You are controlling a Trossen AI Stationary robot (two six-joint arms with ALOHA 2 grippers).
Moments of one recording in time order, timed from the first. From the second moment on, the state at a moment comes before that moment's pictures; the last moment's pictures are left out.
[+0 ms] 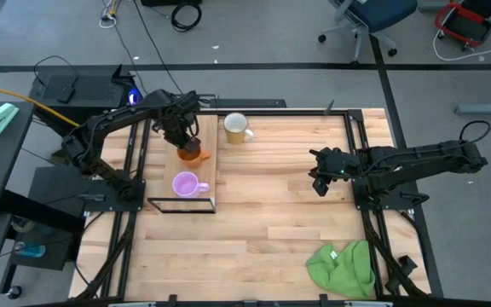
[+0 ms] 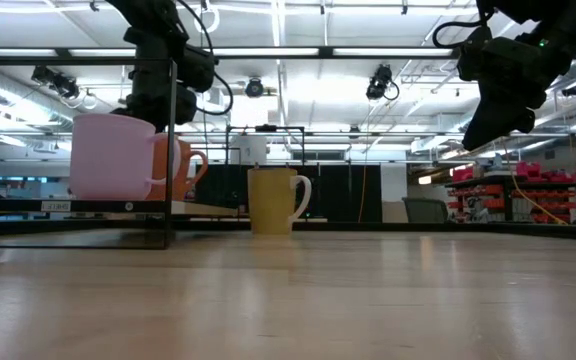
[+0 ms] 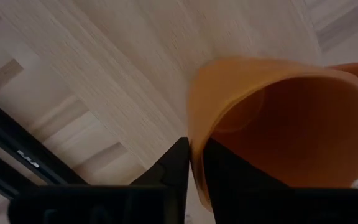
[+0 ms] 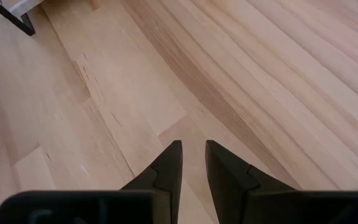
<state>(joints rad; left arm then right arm) 0.68 1.55 1.25 -1.26 0.07 -0.28 0.02 0.81 0.58 -0.66 0.25 0.60</state>
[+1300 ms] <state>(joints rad) 0.71 1.34 1.25 -1.20 0.08 -0.35 0.02 0.81 0.58 -0.66 0.25 0.60</state>
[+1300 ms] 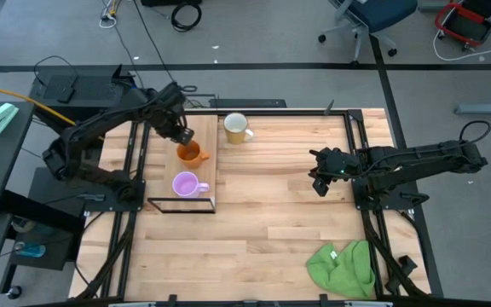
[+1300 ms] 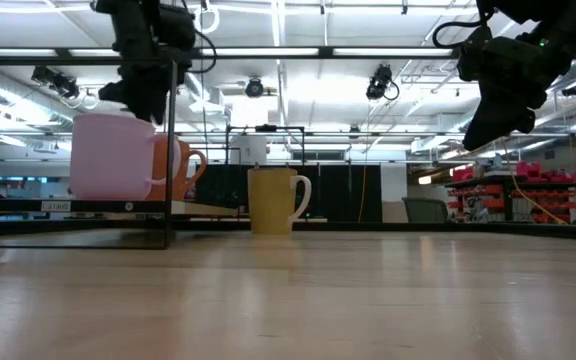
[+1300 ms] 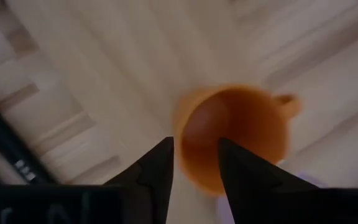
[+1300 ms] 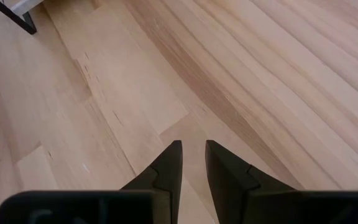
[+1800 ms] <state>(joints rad) 0.71 1.31 1.29 -0.52 0.16 -0.43 0.02 0.81 0.58 -0.66 0.25 0.60</state>
